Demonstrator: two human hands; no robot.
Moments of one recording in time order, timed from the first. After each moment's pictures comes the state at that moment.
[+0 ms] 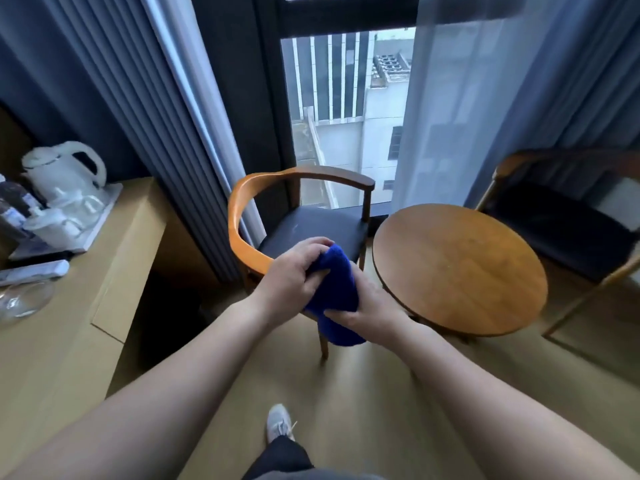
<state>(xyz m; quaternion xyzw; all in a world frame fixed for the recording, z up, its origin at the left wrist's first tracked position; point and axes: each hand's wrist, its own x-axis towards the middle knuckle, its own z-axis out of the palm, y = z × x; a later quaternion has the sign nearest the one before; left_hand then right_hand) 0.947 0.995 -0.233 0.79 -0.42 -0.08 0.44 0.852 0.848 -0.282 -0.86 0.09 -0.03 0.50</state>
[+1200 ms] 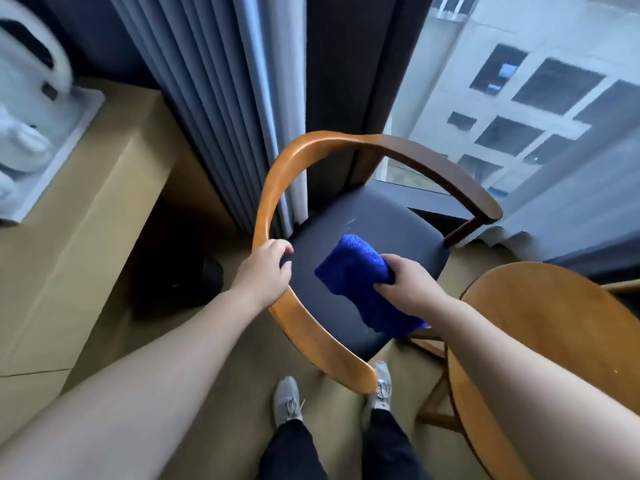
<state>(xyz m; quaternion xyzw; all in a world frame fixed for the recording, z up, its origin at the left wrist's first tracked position) 1.337 0.989 -0.416 0.94 -0.10 -0.15 0.28 1.278 0.740 -0.396 -0.92 0.11 0.22 0.29</state>
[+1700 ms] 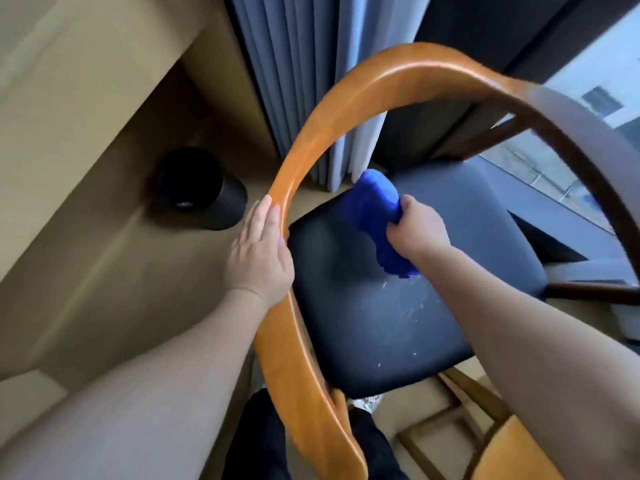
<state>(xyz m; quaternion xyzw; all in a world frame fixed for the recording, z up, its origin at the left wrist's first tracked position) 1.378 0.978 -0.582 0.97 0.12 -0.09 0.19 1.489 0.759 -0.601 -0.95 0.02 0.27 0.17</state>
